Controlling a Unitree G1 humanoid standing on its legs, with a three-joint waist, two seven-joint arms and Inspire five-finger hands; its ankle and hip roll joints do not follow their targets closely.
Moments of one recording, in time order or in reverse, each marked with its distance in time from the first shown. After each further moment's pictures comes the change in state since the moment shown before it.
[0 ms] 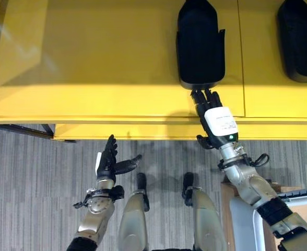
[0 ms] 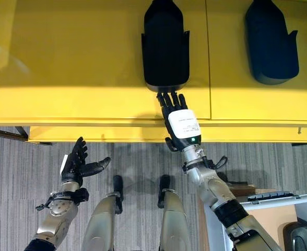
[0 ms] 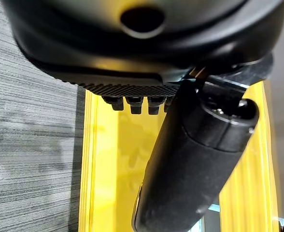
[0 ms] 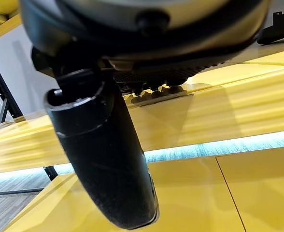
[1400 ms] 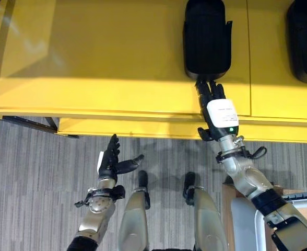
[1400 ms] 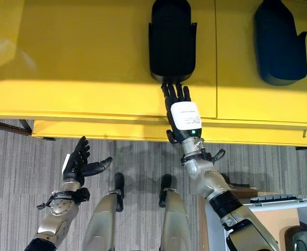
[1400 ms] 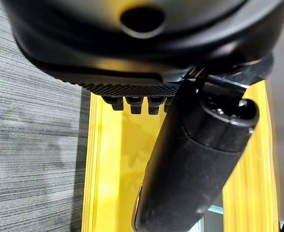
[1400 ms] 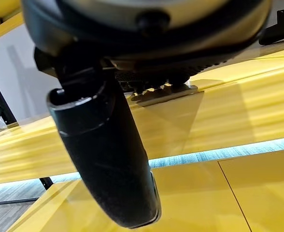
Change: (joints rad) left arm -0.006 0.000 -0.008 0.000 -0.003 -0.001 -0.016; right arm -0.092 0.035 0.005 0.084 0.045 0.030 -0.024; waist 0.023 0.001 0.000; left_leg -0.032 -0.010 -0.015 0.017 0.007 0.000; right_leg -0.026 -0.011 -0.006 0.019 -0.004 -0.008
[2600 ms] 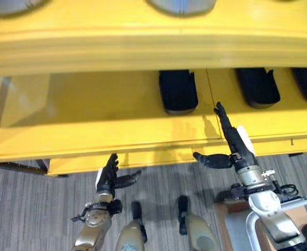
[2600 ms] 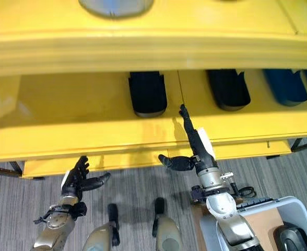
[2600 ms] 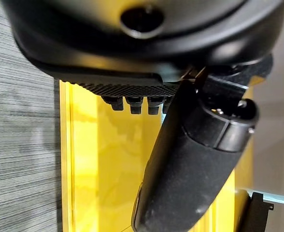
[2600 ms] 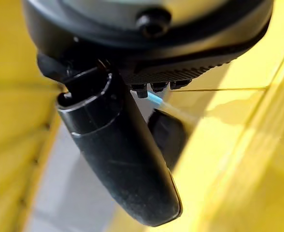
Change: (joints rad) left arm 0.148 -0.034 0.018 0.076 0.002 0.053 -0.065; right arm 0.554 0.075 -0.278 -0.481 0.891 -0.247 0.259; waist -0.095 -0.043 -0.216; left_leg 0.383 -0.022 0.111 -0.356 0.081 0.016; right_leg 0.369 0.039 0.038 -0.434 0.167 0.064
